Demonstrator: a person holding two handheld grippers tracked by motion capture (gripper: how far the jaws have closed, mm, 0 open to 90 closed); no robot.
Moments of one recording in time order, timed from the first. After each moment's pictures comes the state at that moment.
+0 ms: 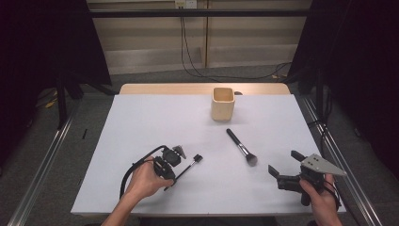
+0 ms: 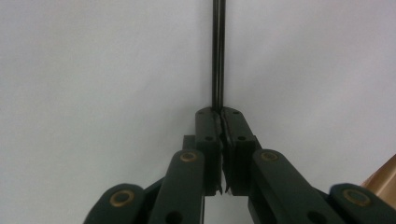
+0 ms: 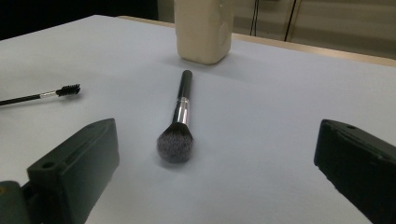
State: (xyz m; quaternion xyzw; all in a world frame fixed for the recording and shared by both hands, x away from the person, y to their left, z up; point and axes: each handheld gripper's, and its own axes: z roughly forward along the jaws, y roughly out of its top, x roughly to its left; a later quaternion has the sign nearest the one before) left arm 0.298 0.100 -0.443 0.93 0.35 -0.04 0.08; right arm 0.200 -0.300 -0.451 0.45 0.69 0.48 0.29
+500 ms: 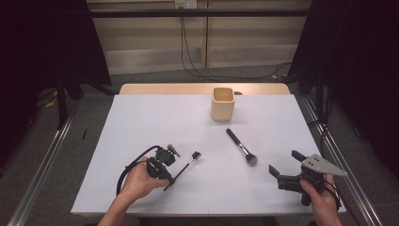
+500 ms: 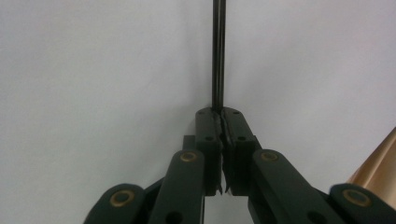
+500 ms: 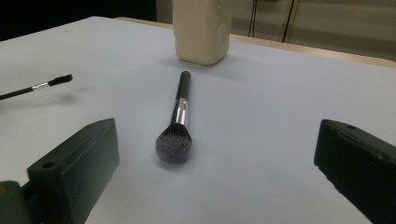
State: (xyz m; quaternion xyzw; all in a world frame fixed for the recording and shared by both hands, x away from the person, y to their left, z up) left arm 0.300 0.121 -0.442 0.92 0.35 -0.07 0.15; right arm 0.199 -0.300 -0.451 0.46 0.69 0.48 0.30
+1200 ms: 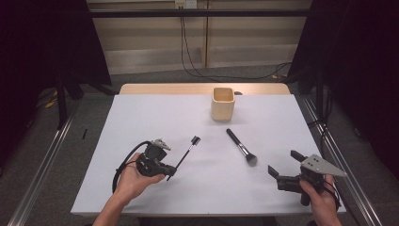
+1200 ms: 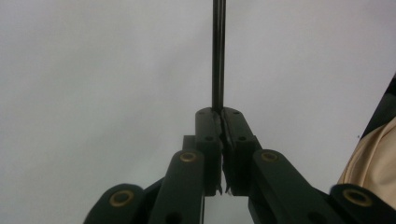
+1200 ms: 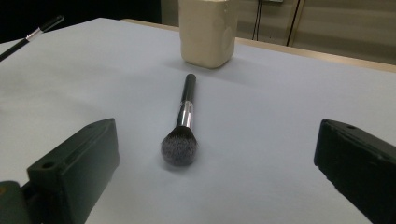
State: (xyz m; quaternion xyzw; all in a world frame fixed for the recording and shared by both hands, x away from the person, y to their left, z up) left arm 0.296 0.145 -0.420 0.90 0.31 -0.03 0.30; right arm 0.198 -0.299 -0.450 0.44 0.69 0.49 0.30
